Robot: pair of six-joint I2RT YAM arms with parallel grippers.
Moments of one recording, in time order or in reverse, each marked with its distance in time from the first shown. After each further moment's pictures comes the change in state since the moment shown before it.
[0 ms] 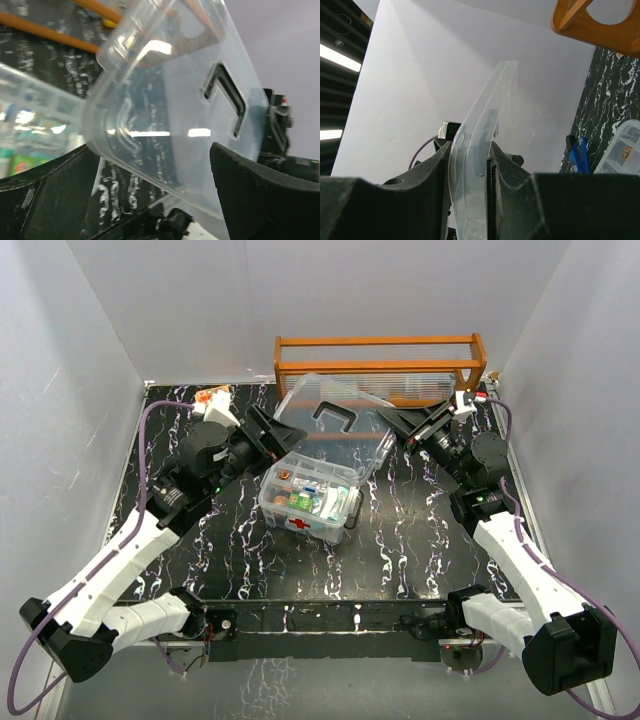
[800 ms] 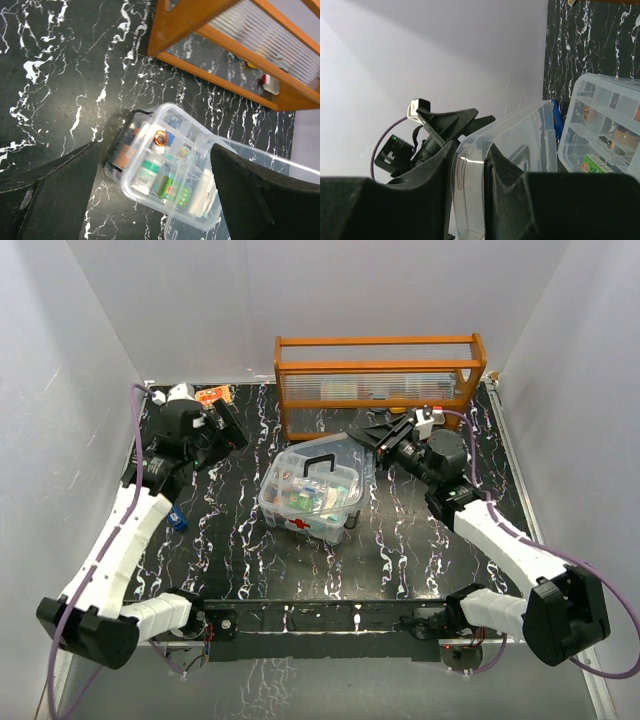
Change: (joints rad) left arm 0.277 0.069 0.116 -0.407 -0.166 0.330; right arm 0.129 0.141 -0.026 -0.106 0.052 -0.007
